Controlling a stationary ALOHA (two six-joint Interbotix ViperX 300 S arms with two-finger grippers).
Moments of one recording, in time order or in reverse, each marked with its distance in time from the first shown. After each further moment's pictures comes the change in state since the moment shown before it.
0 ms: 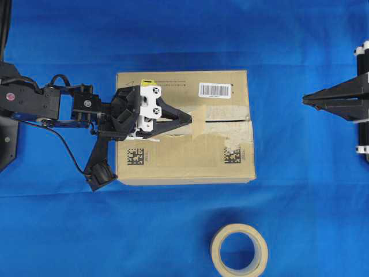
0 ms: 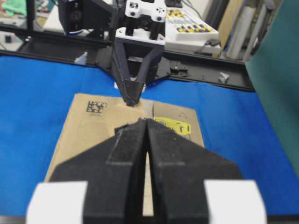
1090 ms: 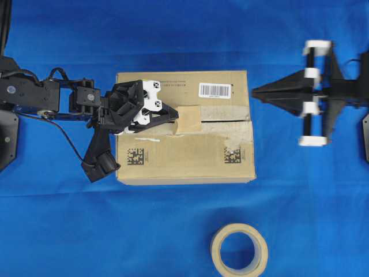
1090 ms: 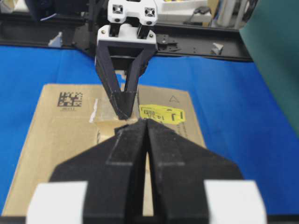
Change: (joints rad) left arm 0.048 0.002 0.014 0.000 0.187 -0.034; right arm -0.055 0.414 -0.100 0.020 -0.245 0.072
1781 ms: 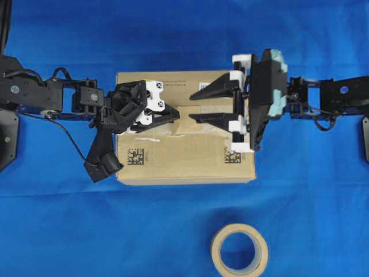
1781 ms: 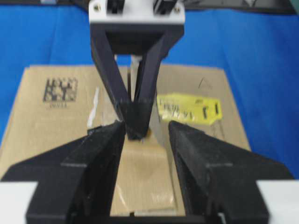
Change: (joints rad) left arm 0.002 0.014 -0.012 -0.002 0.012 -0.003; right arm 0.015 0.397 -0.259 -0.008 0.051 0.032
